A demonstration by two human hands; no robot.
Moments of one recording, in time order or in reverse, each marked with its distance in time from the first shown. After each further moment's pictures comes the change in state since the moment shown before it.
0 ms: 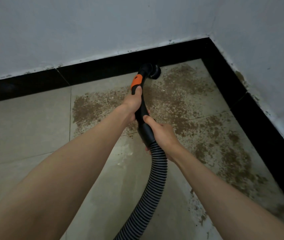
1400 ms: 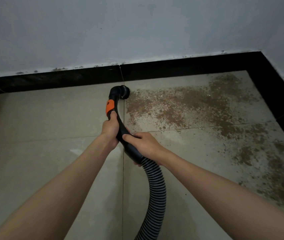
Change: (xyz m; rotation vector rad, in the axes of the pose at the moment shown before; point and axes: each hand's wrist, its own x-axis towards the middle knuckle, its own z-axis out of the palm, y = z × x) left_hand -0.068 -0.076 -0.222 -0.365 0.335 -0.035; right_hand -0.066 0.025 0.182 -0.501 -0.409 -0.161
